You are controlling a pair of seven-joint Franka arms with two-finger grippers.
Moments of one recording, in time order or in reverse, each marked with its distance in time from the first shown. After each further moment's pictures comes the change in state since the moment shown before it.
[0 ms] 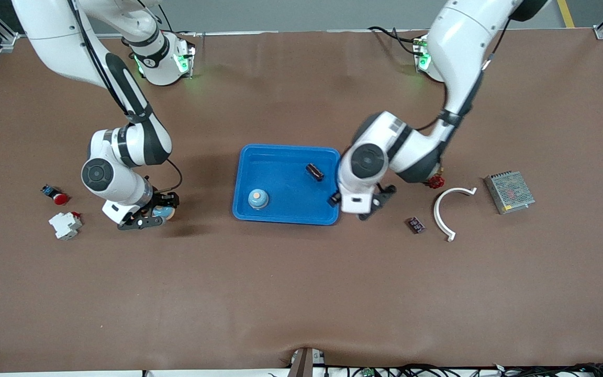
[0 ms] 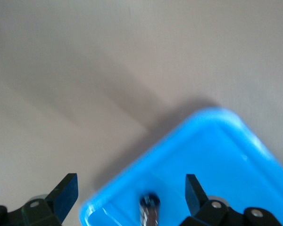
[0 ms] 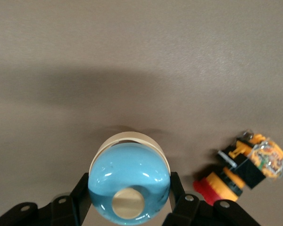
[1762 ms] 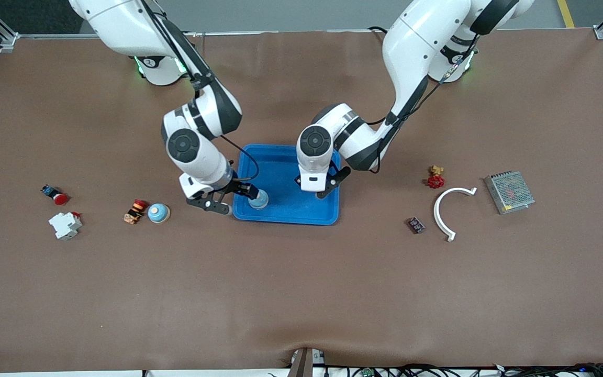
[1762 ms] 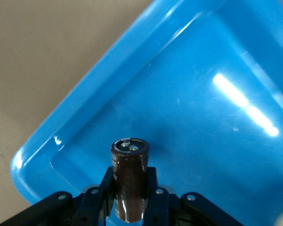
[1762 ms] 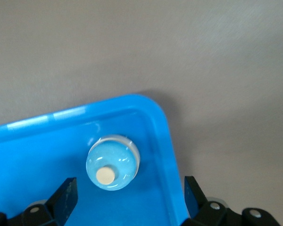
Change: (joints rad) left arm -0.117 0.089 0.004 0.006 0.000 0.131 -0.108; right arm 0.302 0.007 0.115 0.147 0.110 -0.043 0.766
